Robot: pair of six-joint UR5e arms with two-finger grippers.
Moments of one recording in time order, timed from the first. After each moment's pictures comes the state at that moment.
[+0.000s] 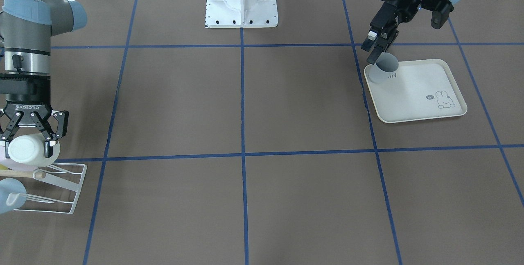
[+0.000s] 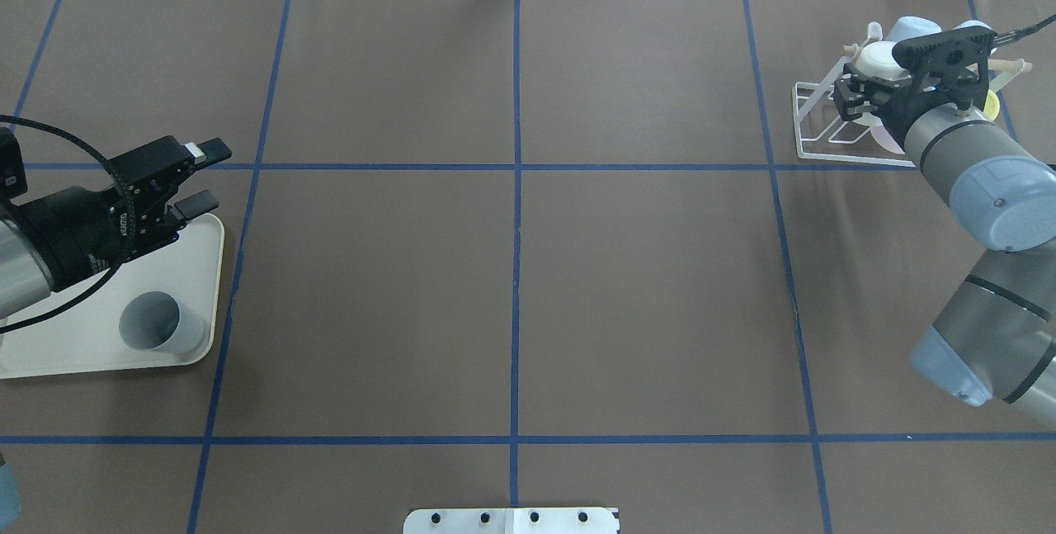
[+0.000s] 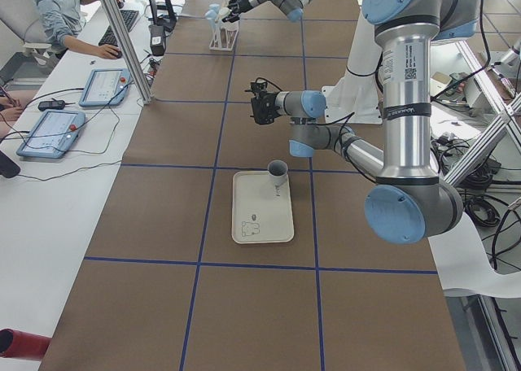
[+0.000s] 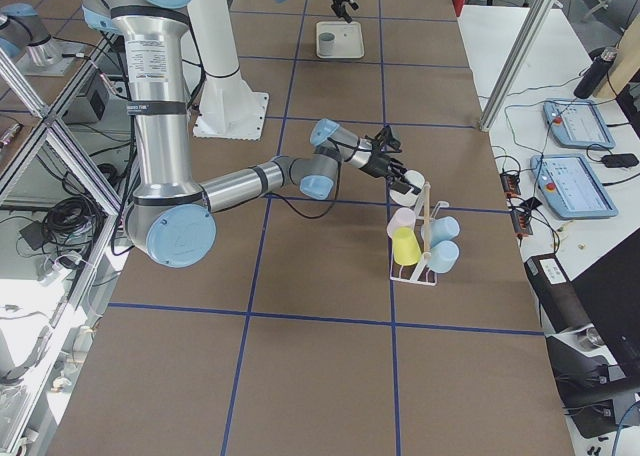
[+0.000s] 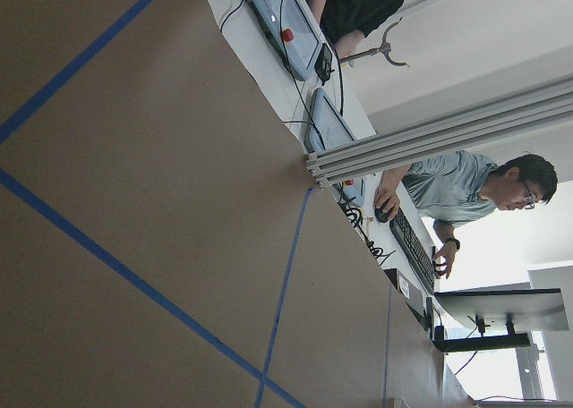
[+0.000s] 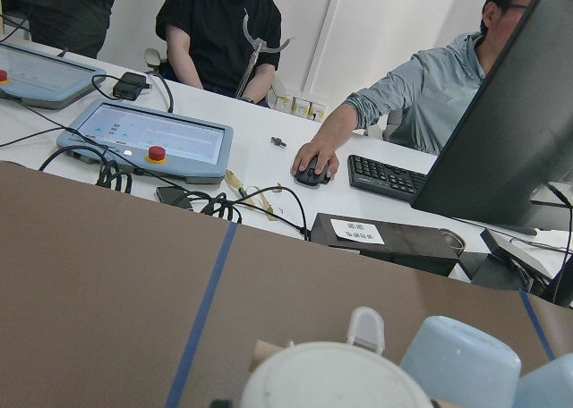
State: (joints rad) left arm -0.55 -1.47 -2.03 -2.84 -1.36 -1.87; right arm 0.77 -1.50 1.73 -0.71 1.12 0.78
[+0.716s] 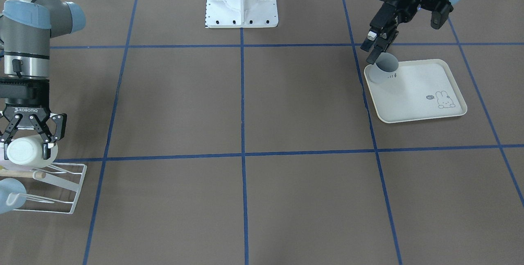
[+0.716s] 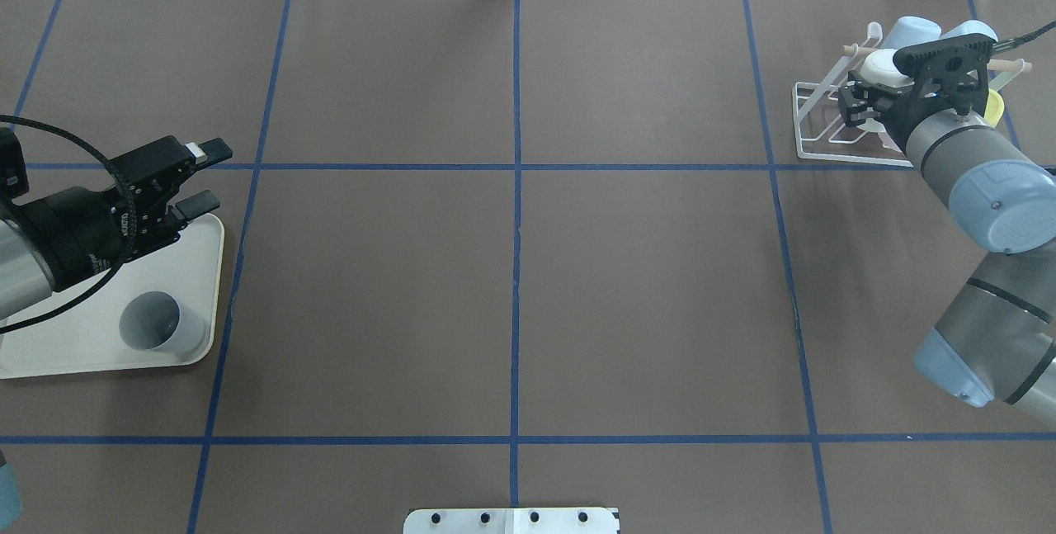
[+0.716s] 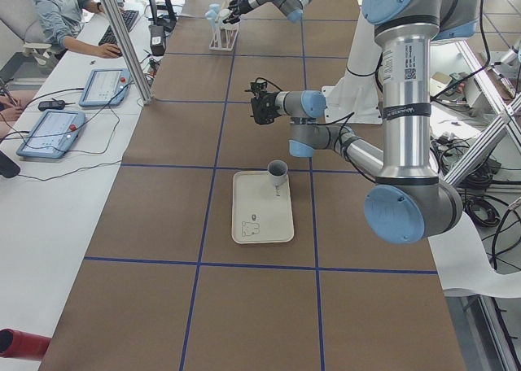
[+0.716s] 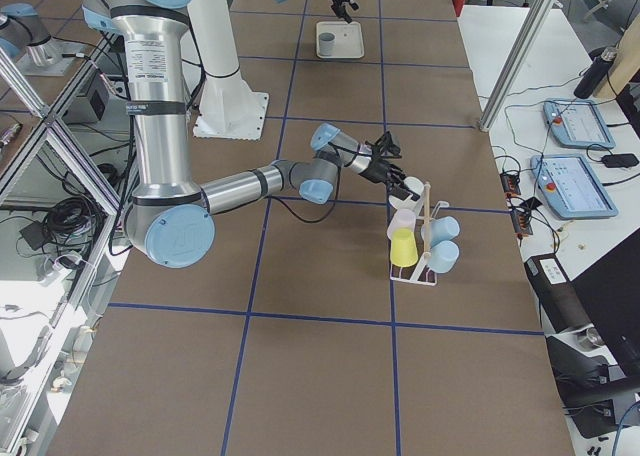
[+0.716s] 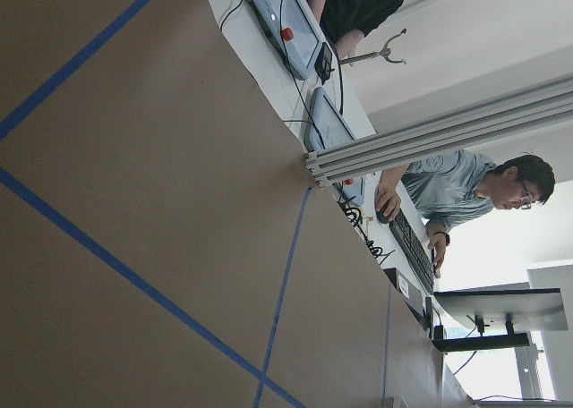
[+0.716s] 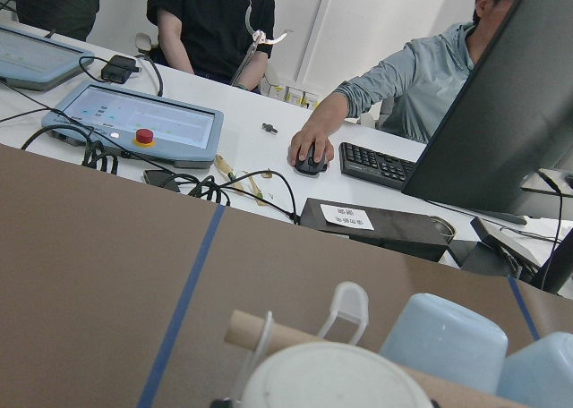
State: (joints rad) left arm -0.55 -1.47 -2.03 -2.84 -1.36 -1.87; right arm 0.77 -1.51 1.71 -0.71 1.13 0.78
